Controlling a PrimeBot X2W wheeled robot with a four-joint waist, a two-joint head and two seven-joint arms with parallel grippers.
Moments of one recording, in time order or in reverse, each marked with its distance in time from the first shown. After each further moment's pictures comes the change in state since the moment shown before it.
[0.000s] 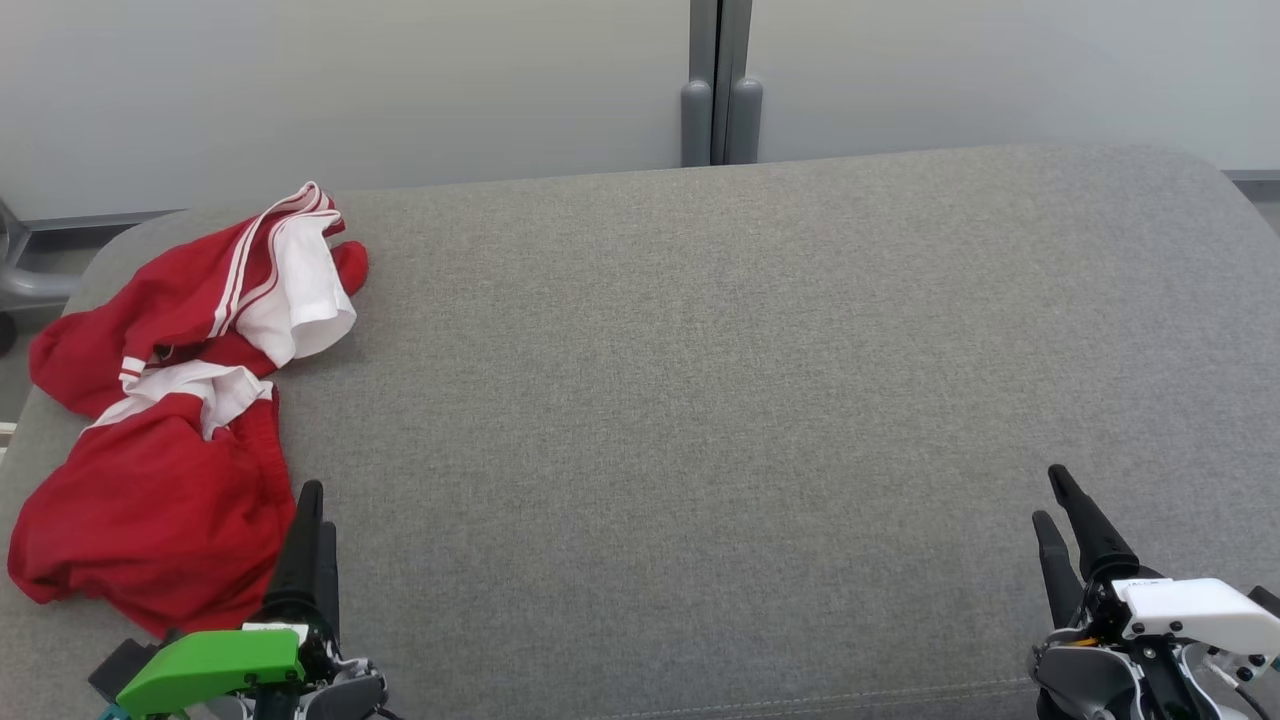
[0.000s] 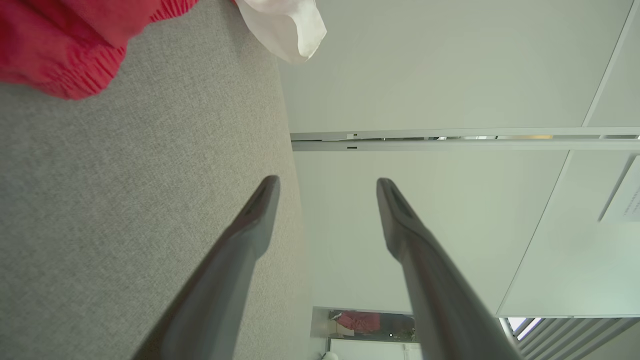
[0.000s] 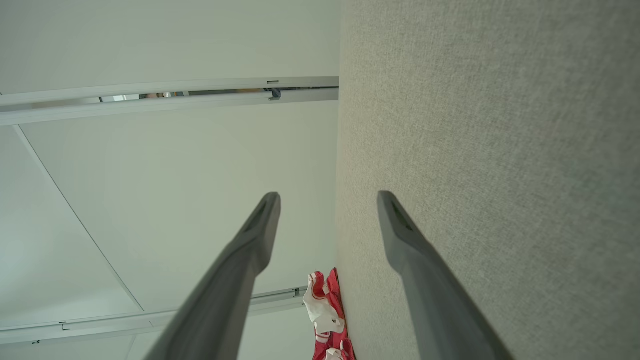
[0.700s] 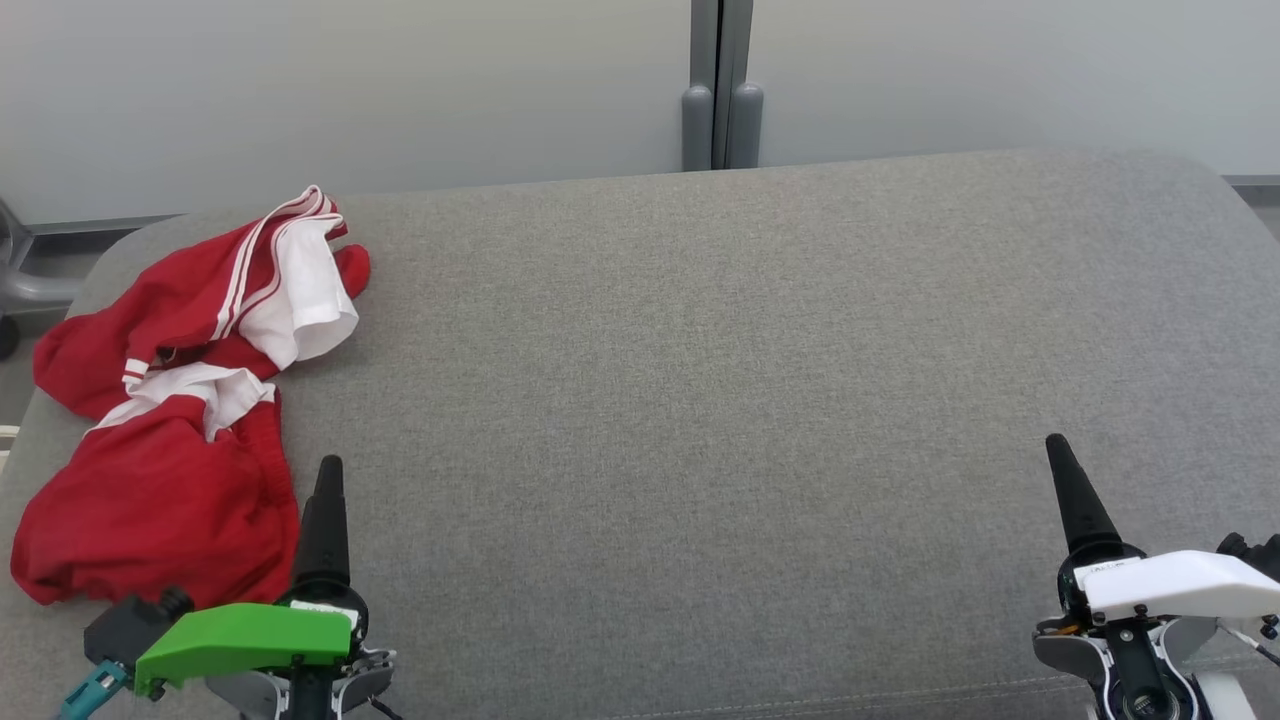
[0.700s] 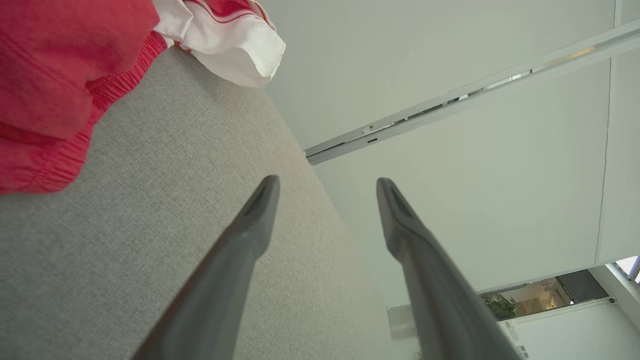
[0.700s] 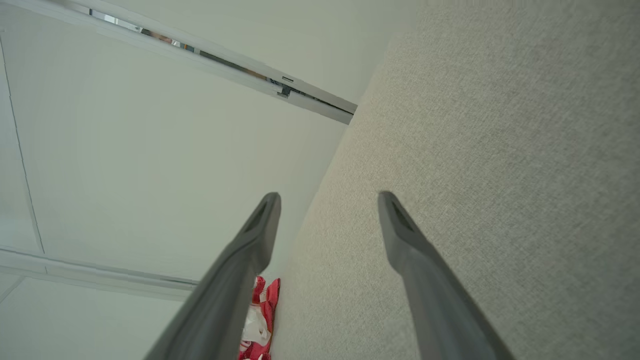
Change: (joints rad) left arm 0.001 0.000 -0.042 -0.079 0.340 0.052 -0.077; right arm 0.003 -0.002 0.035 -0.087 -0.365 0.000 -0.107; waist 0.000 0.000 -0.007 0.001
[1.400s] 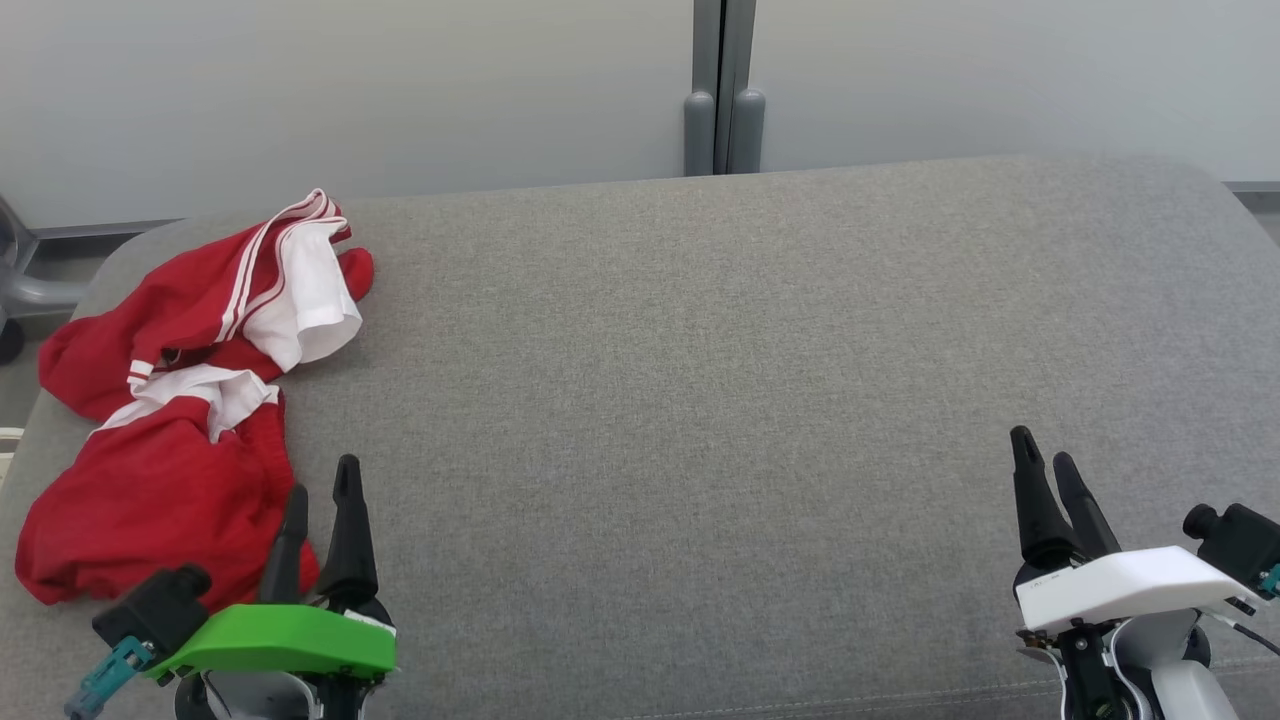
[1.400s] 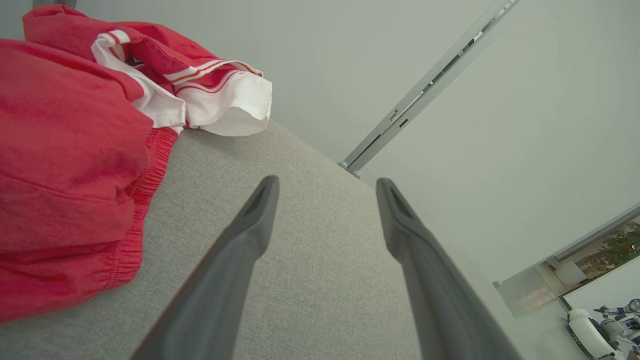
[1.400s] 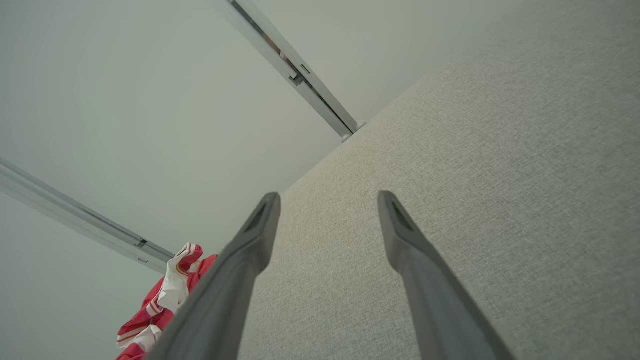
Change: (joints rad) left arm 0.013 0.018 -0.028 -0.032 0.452 0.027 -0.061; right arm 0.017 -0.004 0.069 -0.059 -0.425 0.000 -0.085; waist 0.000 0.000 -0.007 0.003
